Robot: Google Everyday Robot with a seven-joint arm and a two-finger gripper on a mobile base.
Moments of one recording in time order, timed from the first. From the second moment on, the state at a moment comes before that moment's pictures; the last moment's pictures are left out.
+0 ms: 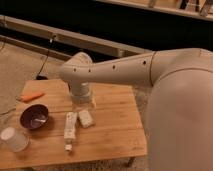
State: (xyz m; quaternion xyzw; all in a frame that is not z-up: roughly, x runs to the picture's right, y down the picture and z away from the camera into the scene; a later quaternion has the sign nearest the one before) arm -0.102 0.104 0.703 -0.26 0.24 0.64 0.68
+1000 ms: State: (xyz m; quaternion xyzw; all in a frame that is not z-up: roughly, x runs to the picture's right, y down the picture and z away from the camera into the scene) arm -0.121 0.084 0.697 -0.24 0.22 0.62 0.71
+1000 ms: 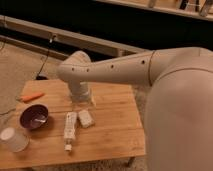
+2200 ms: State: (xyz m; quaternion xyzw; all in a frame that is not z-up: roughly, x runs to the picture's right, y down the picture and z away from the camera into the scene) arm -0.342 0.088 0.633 -0.35 0.10 0.43 0.83
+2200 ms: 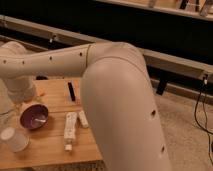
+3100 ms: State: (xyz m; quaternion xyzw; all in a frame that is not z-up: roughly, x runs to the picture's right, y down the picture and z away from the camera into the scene) arm -0.384 0.109 0.615 -0.36 0.06 0.36 0.86
